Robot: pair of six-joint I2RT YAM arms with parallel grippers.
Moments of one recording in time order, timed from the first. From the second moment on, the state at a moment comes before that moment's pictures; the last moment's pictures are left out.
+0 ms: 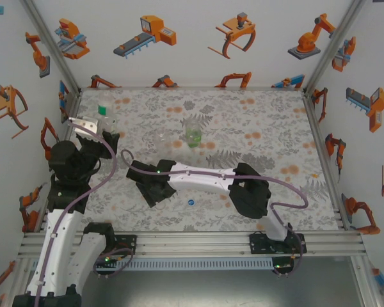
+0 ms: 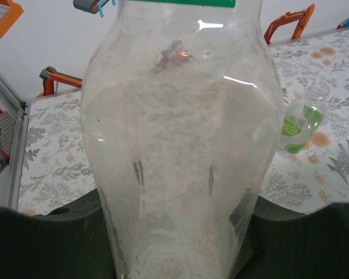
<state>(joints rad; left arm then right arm) -0.11 0.65 0.74 -0.16 0.21 0.09 1.26 2.13 1.76 -0.87 0.12 0.58</state>
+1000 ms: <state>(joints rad) -0.11 0.66 0.73 -0.12 0.23 0.09 1.25 2.20 1.75 -0.81 0.06 0.57</state>
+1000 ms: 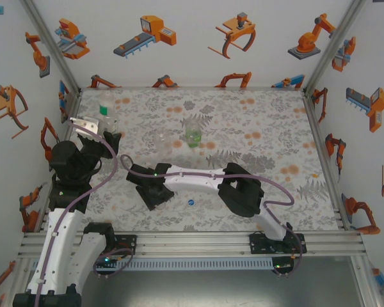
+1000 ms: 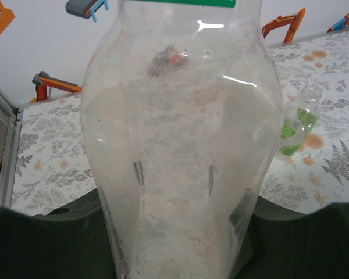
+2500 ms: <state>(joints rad) -0.11 0.66 0.73 -0.12 0.22 0.09 1.25 2.20 1.72 -0.78 0.06 0.57</state>
